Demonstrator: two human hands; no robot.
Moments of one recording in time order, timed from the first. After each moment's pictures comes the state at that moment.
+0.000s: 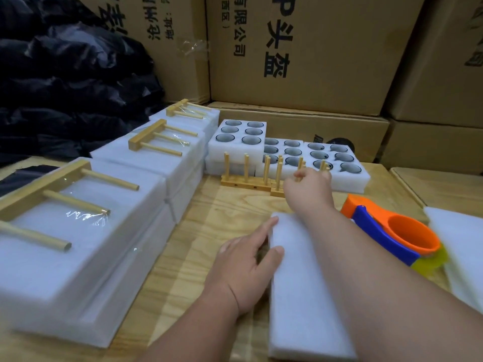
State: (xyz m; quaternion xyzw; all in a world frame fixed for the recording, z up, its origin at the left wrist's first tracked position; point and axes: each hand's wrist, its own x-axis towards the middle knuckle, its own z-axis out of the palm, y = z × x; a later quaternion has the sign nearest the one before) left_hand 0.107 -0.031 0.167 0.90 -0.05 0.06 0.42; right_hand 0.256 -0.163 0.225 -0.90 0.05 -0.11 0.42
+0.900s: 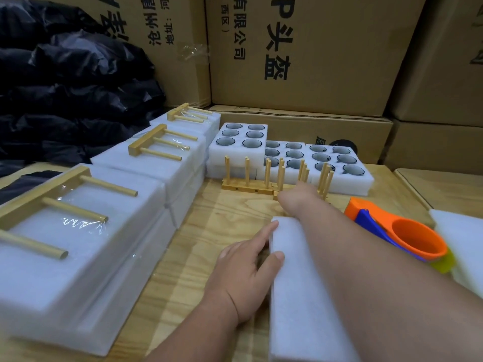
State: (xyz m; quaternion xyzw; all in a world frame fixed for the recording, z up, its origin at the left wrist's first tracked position) left_hand 0.105 -0.031 0.169 0.90 -0.05 0.05 0.42; right_hand 0.284 -0.150 0.219 -0.95 0.10 0.06 0.30
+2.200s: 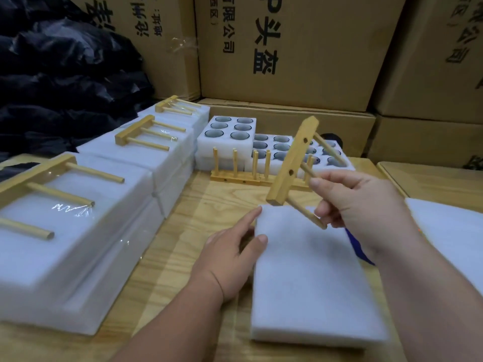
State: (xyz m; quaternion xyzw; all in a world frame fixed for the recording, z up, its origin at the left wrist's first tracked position) left_hand 0.104 -0.030 0.167 0.89 -0.05 0.07 0.45; right_hand 0.133 -0.244 0.277 -0.76 -0.04 -0.04 0.64
